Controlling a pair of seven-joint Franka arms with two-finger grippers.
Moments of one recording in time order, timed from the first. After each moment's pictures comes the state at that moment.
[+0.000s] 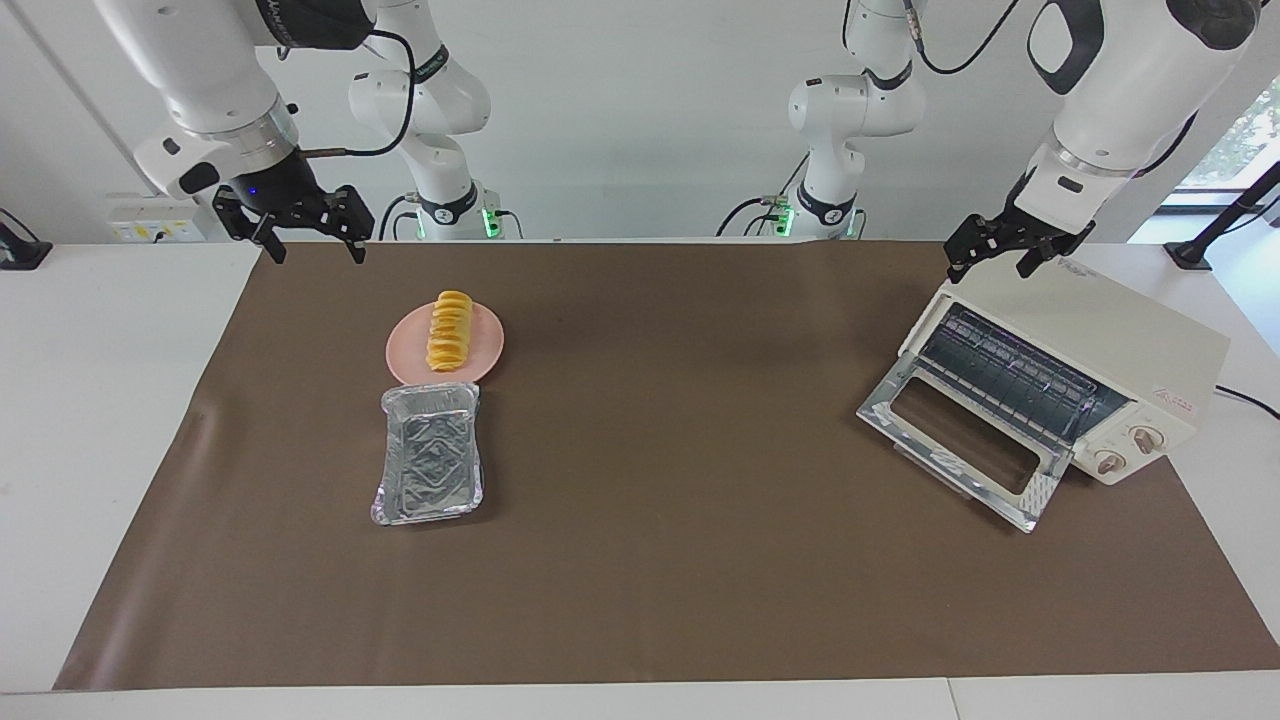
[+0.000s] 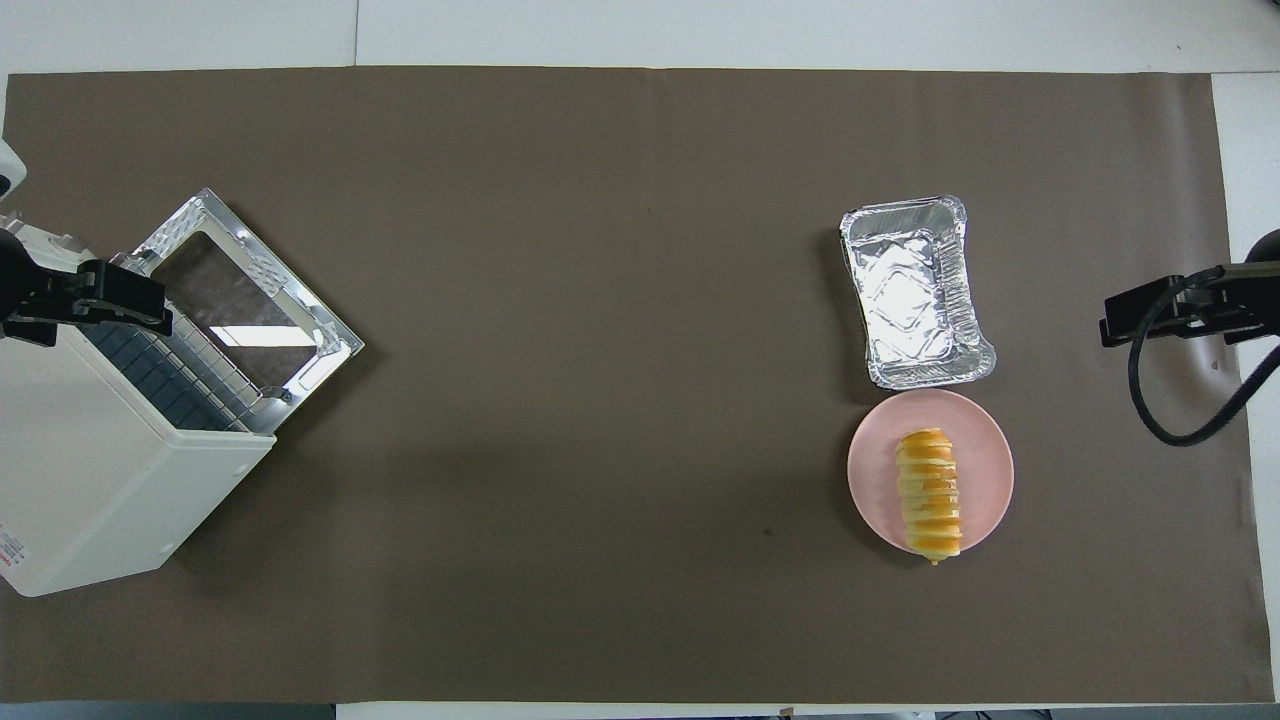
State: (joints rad) left arm -0.08 0.00 0.01 -1.59 0.00 1.51 -0.08; right arm -0.06 -0.04 0.07 -1.60 -0.02 1.49 0.02
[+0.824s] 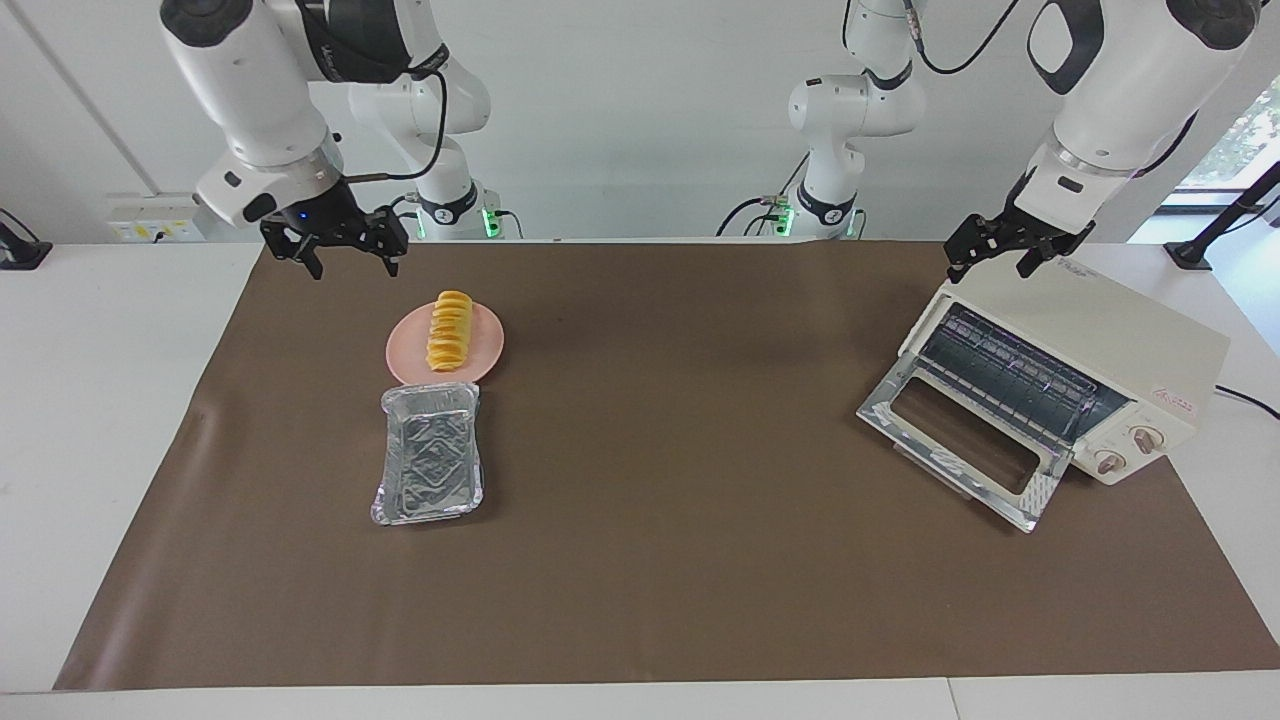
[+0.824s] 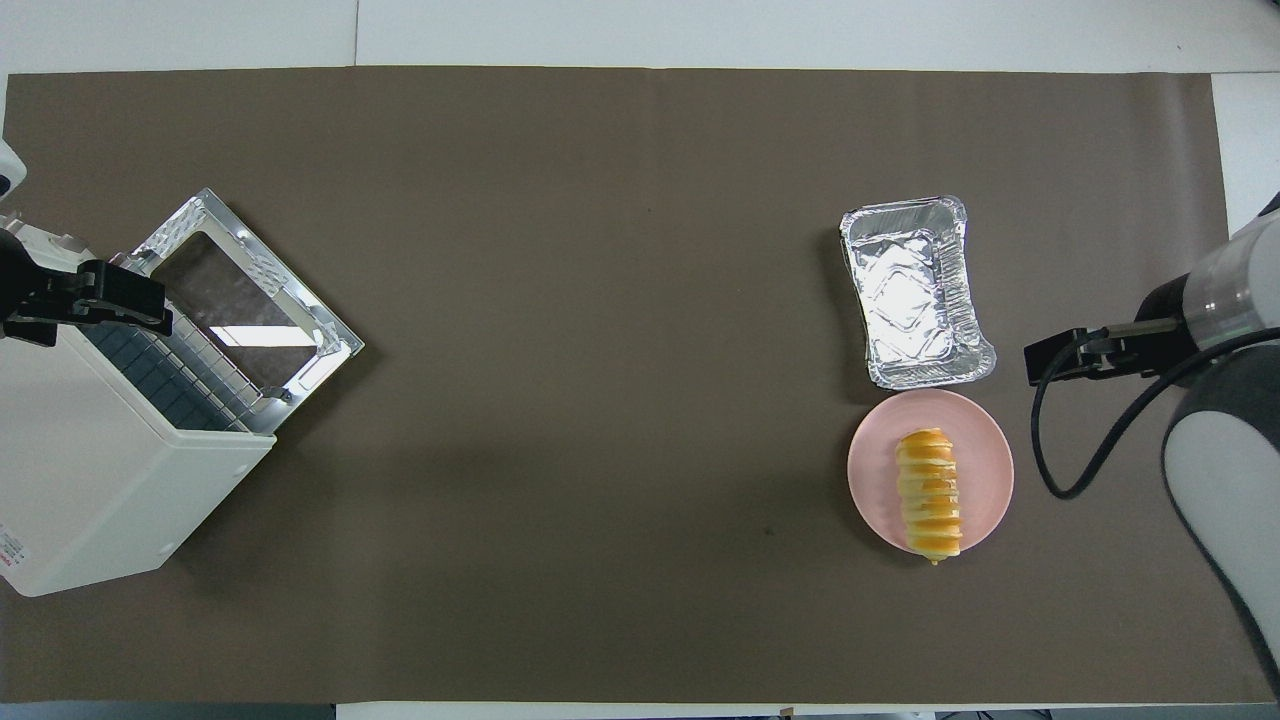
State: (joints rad) left arm -0.08 0.00 0.01 -1.59 0.00 1.51 -0.08; right arm -0.02 -0.13 0.09 -1.90 0.00 1.66 0.02
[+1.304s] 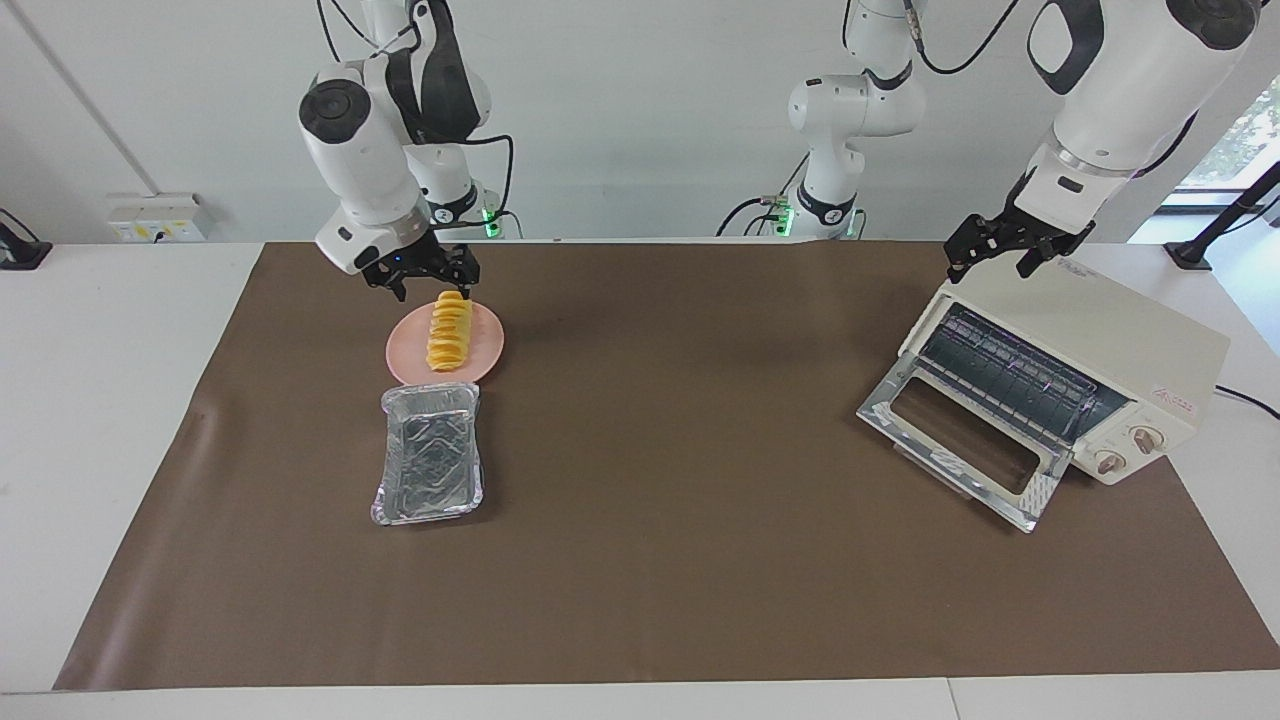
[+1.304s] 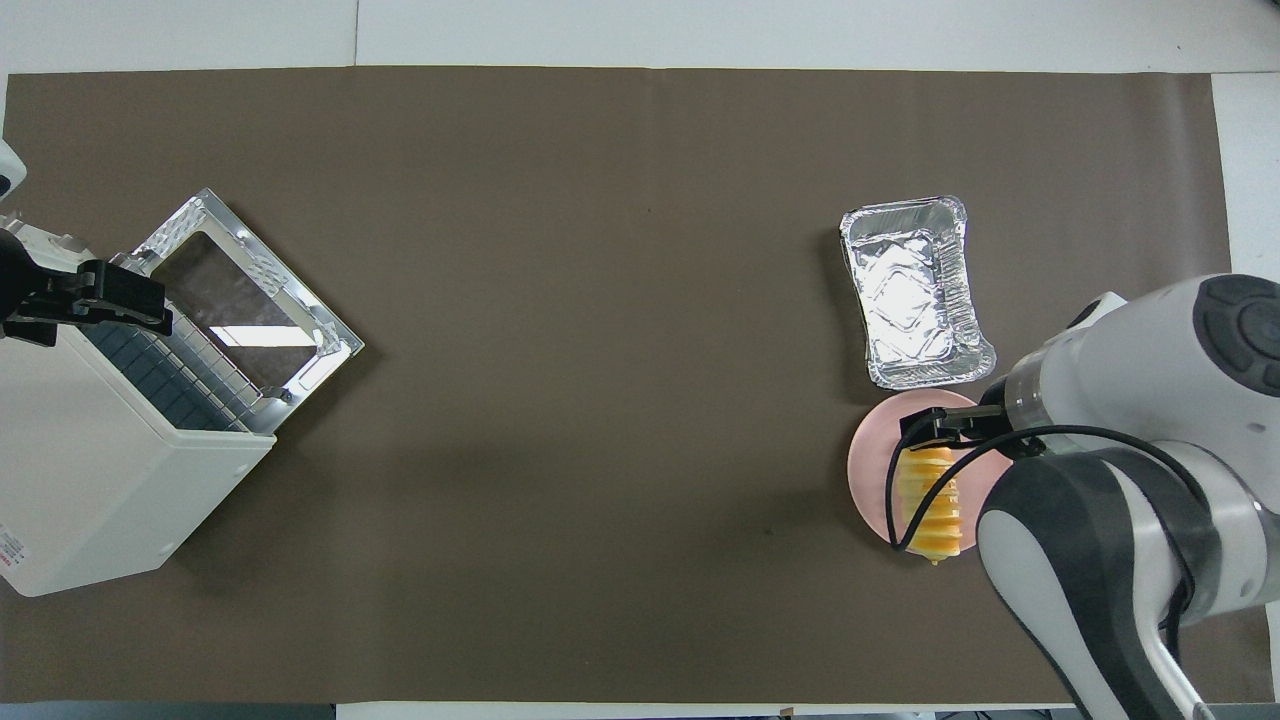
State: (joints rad) left arm -0.08 0.00 0.01 -1.59 0.00 1.51 -0.08; right arm 0.08 -0.19 0.10 -2.22 0.07 1.89 0.16
